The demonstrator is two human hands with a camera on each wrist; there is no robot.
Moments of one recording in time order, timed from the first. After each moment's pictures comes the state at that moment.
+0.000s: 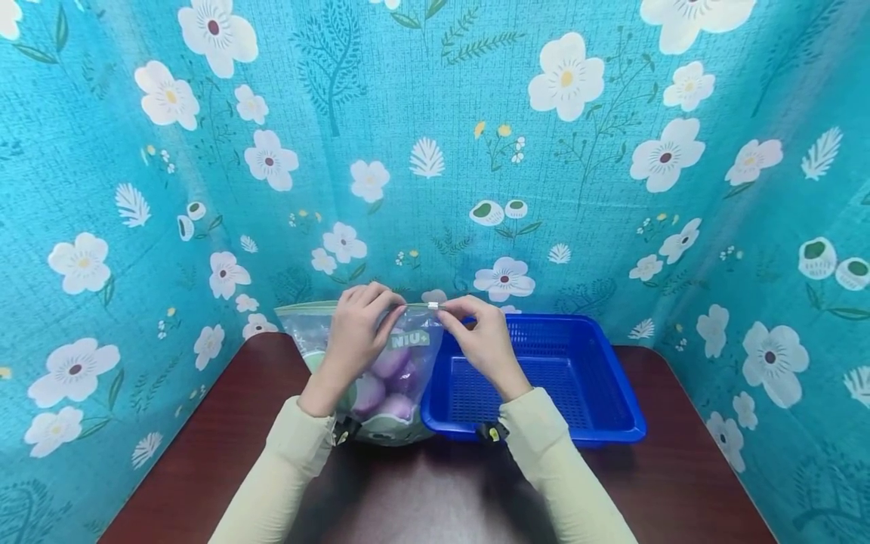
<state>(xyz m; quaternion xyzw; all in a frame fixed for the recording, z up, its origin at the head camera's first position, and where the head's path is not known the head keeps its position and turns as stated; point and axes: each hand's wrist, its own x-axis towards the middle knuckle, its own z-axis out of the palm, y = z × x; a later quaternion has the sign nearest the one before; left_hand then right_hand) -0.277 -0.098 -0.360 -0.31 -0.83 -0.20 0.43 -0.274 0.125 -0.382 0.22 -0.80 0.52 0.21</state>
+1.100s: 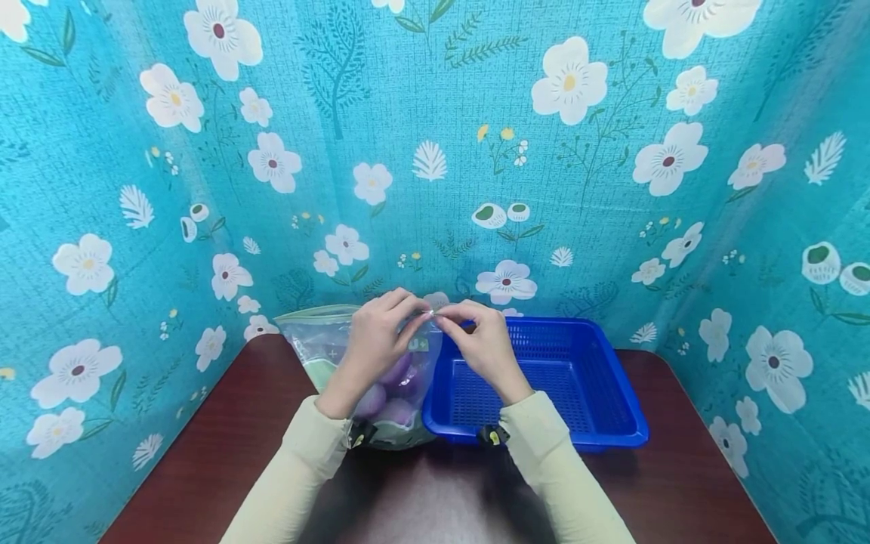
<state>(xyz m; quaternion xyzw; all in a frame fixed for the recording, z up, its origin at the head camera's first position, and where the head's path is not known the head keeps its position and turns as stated) -0.272 -0.076 -0.358 -0.33 -0.83 -0.19 0.41 -0.272 0.123 -0.381 0.25 -0.78 0.53 0.22</state>
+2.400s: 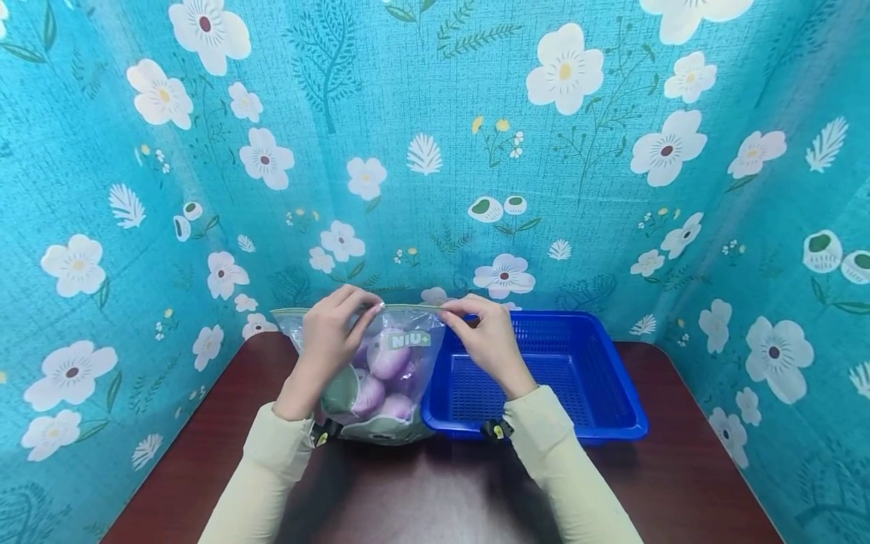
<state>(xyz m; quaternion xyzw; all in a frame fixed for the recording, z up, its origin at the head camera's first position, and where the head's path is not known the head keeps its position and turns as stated) -0.274 -0.129 -0.360 -0.28 -0.83 -0.21 0.44 -0.275 0.132 -0.382 0.22 -0.80 0.51 0.22</state>
